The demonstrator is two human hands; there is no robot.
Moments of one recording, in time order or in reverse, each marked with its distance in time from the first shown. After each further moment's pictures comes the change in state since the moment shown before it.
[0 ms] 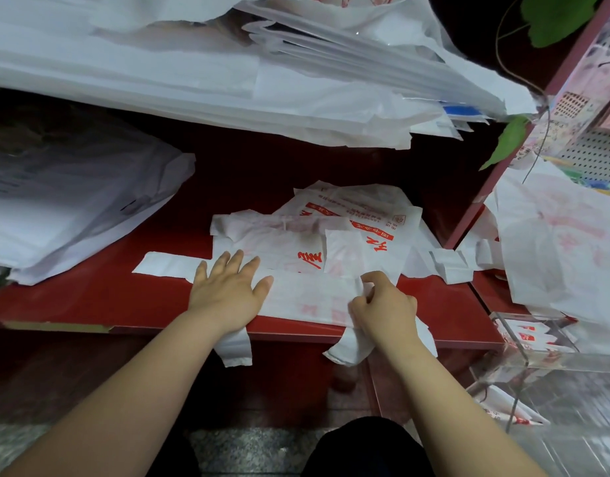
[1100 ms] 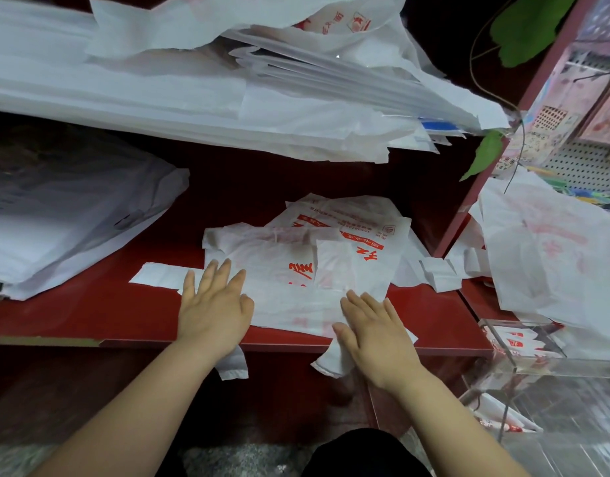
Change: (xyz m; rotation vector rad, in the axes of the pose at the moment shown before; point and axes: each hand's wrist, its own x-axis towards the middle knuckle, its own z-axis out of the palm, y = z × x) left_hand -0.018 0.008 0.004 -0.011 0.202 -0.032; right_hand -0.020 0.022 -0.006 -0.289 -0.279 -0.347
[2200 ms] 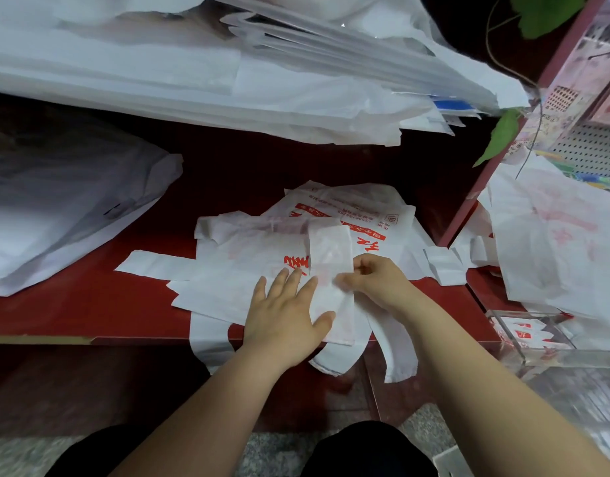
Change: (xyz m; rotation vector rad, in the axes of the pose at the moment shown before) left_hand 0.002 0.059 0.025 -0.051 -0.125 0.228; right_hand 0.062 0.014 -0.023 0.746 -0.007 0.271
